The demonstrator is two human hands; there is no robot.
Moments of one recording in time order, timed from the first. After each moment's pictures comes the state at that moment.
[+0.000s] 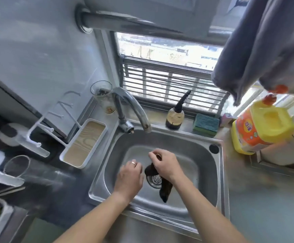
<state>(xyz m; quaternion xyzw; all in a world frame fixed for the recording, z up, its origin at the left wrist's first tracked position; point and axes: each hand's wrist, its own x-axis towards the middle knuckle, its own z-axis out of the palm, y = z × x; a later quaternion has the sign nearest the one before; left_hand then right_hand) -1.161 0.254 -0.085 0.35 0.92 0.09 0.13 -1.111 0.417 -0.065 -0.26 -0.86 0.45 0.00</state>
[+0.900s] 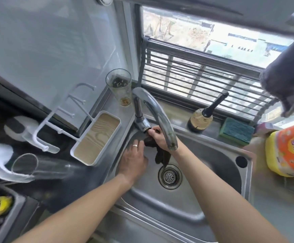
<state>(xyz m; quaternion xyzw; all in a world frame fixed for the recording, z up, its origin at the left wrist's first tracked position) -1.236 0.265 -0.095 0.29 0.95 0.09 0.12 -1.250 0.437 -0.082 -0.20 -0.84 0.48 -0.14</state>
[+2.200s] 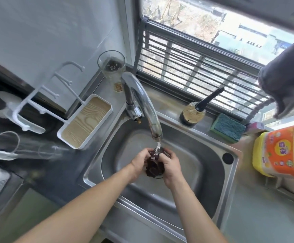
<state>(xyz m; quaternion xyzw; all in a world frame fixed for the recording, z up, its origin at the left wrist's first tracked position) -1.184 0.317 -0.124 -0.15 0.66 0.53 0.51 -1.123 0.419 -0.132 -0.51 -0.44 0.74 -0.03</state>
